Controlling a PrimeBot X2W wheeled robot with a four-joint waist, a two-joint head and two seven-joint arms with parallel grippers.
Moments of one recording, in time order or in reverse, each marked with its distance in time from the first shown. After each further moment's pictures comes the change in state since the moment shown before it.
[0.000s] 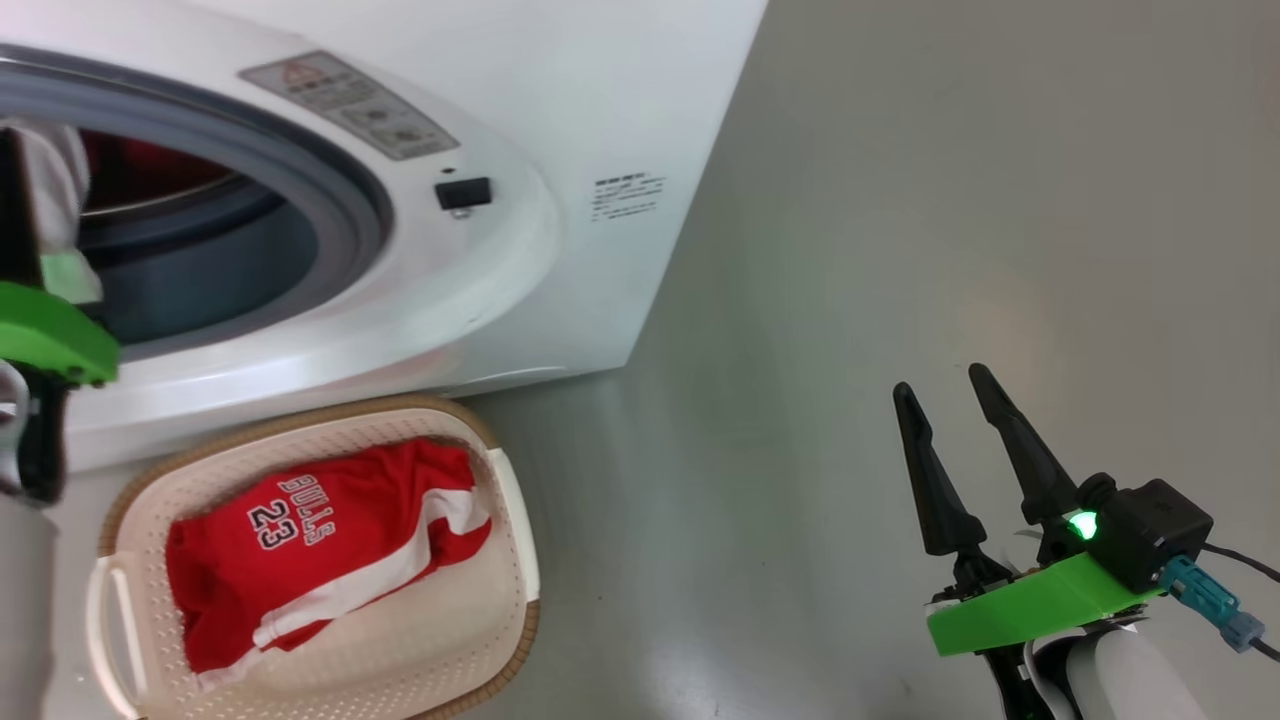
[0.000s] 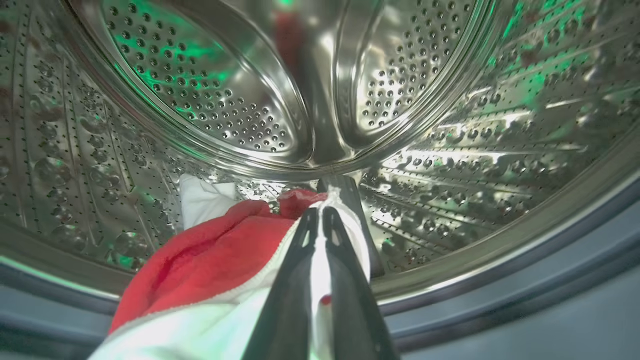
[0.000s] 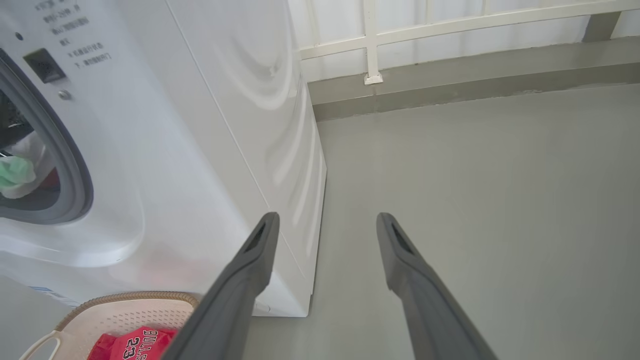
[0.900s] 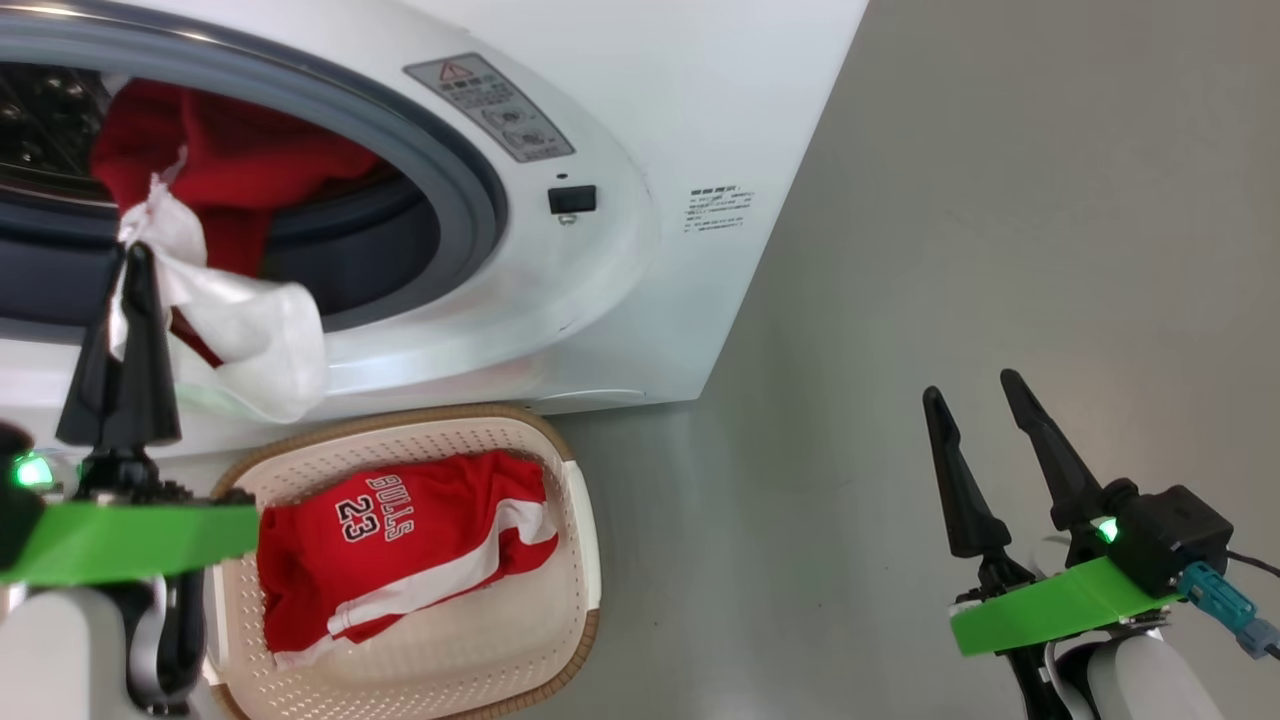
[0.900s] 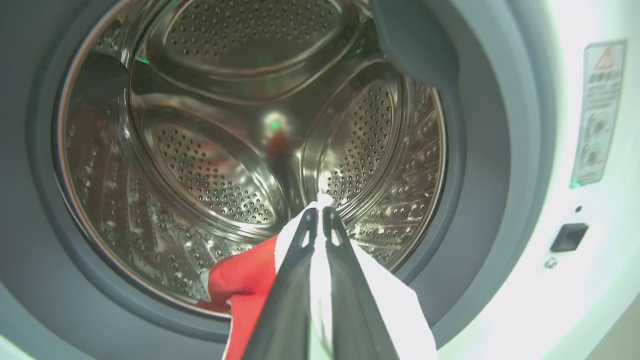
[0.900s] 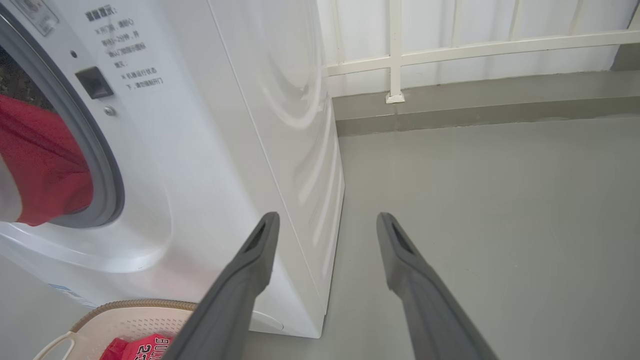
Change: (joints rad) left arm 0.498 -0.217 0.175 -0.734 0.114 0.000 0.000; right arm 0.012 -0.003 -0.049 0.011 -0.044 0.000 0.000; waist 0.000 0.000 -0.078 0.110
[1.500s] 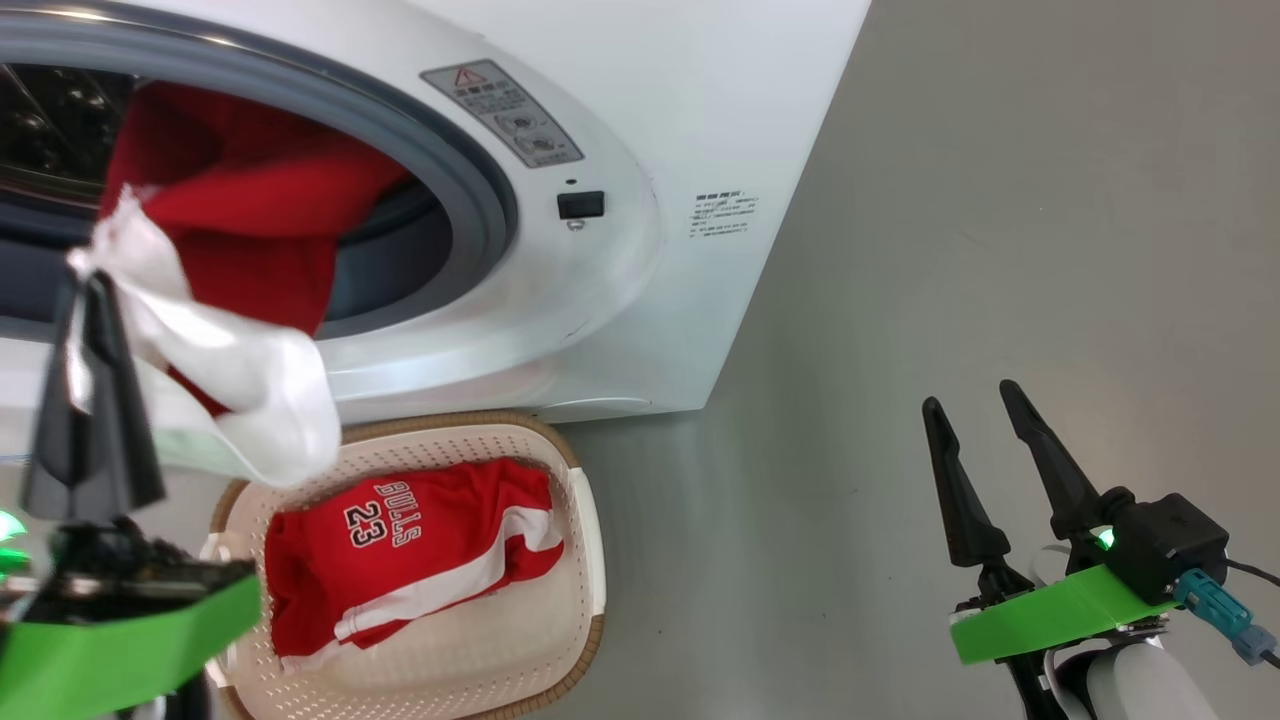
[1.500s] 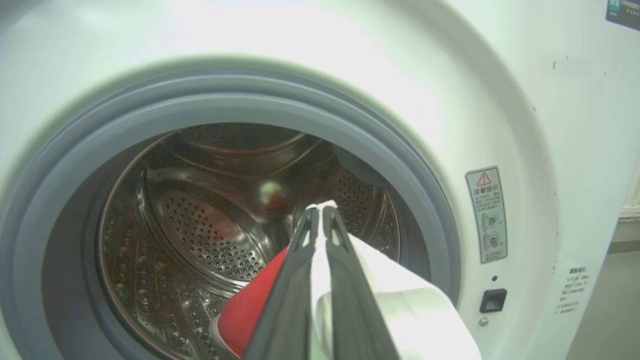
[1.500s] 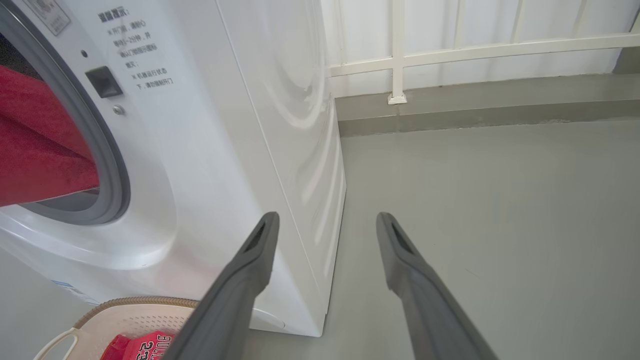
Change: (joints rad) left arm 0.152 -0.076 0.049 -0.339 0.041 0.000 0.000; right arm 0.014 0.000 -0.003 0.006 -0.008 0.000 0.000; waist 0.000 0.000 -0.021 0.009
